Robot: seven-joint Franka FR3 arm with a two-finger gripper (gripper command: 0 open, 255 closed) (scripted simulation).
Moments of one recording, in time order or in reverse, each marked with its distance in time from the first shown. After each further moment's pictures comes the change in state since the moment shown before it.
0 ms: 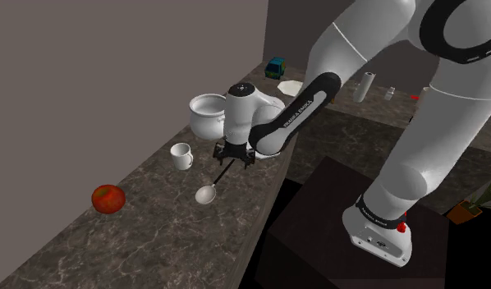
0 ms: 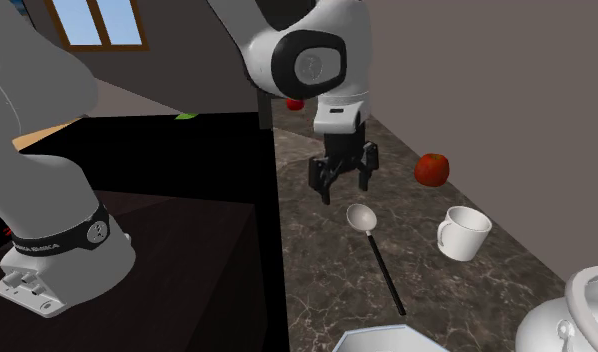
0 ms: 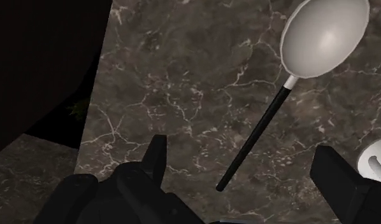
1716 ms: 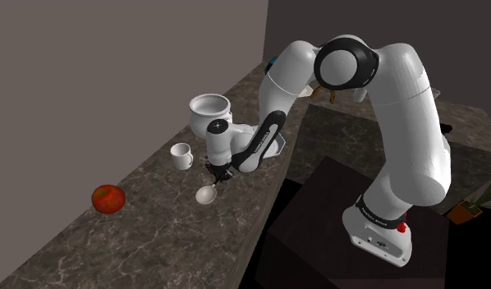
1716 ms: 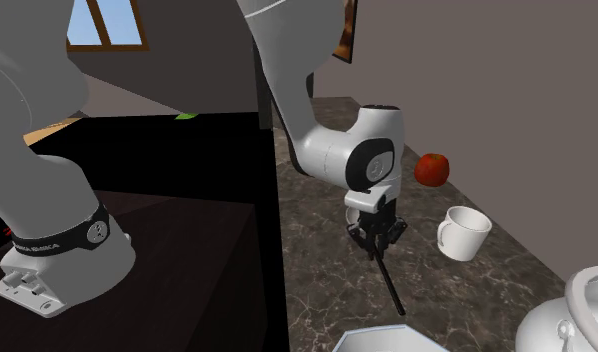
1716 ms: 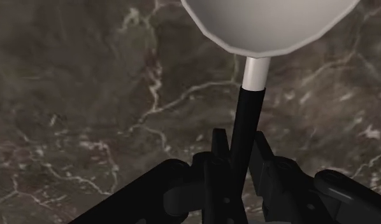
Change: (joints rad) arm 0.286 0.543 -0.357 0.388 -0.386 0.109 0.601
